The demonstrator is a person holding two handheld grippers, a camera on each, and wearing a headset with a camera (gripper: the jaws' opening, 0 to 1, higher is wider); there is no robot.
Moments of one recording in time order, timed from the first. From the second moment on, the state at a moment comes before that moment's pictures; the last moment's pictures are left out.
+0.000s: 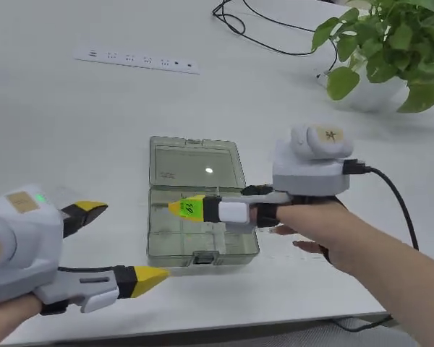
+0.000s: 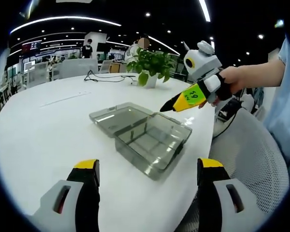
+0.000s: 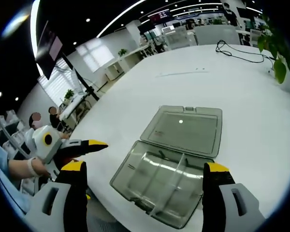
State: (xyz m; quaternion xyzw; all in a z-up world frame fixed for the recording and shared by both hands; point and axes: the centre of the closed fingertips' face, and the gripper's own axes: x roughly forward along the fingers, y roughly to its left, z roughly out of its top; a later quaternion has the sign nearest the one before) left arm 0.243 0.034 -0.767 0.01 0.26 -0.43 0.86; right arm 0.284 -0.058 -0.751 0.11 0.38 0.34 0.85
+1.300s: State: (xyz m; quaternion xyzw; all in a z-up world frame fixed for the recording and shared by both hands) left arm 0.283 0.153 -0.812 0.08 0.42 -0.24 0.87; right arm 0.258 -0.183 -0.763 -0.02 0.27 0.38 0.89
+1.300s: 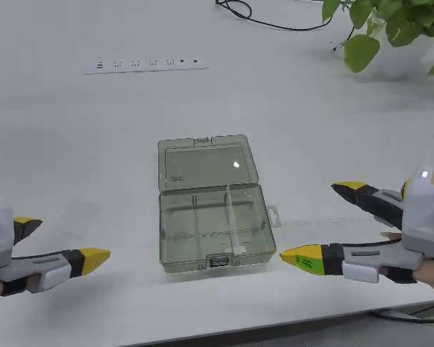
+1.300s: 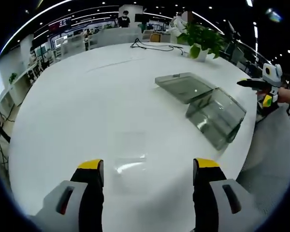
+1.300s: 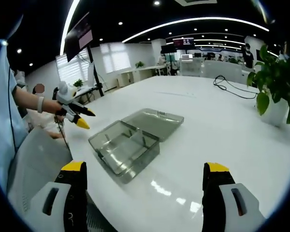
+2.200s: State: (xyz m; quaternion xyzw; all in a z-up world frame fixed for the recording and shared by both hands) left arm 0.276 0.169 -0.842 0.14 0.54 -0.20 0.80; right arm 0.225 -0.193 -0.766 0.00 0.27 0.36 0.89
